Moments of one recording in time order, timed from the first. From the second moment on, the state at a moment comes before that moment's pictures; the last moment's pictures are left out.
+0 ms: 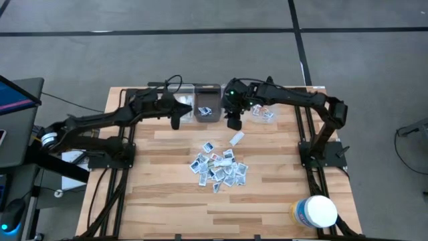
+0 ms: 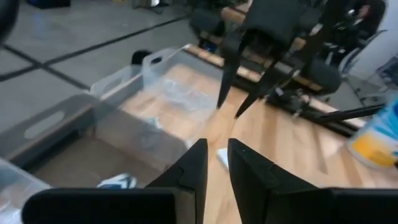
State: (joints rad) left arm 0.48 0.93 0.59 0.23 0.24 -0.18; right arm -0.37 1.73 1.42 -0.69 -0.15 -0.24
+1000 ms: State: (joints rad) left arm 0.00 0.83 0.59 0.00 0.24 -0.23; right arm 0.24 1.46 1.10 -0.81 0.37 0.42
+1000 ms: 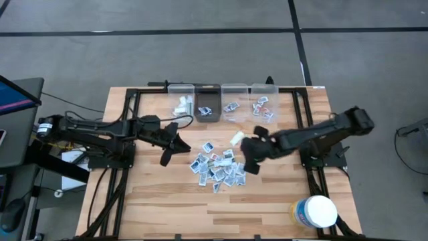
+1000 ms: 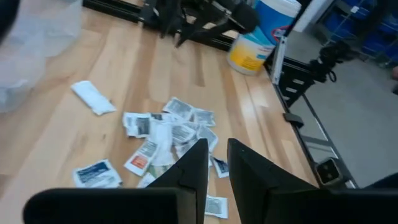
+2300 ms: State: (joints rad) left arm -0.02 1.03 0.59 0.21 0.17 -0.32; right arm 0.20 1.83 0.92 0.17 0.24 -0.01
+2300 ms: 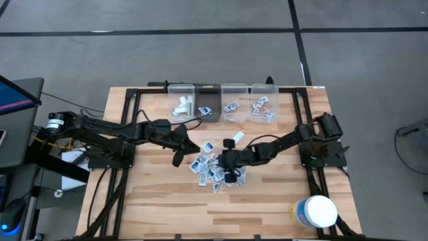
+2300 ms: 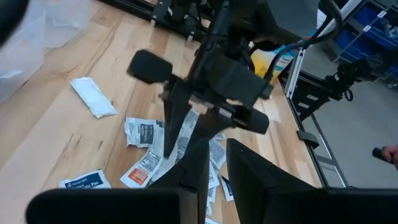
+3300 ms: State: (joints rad) left arm -0.03 1.03 0.59 0.21 0.17 -0.32; right arm 0.13 1.84 0.94 -0.05 0.15 -0.16
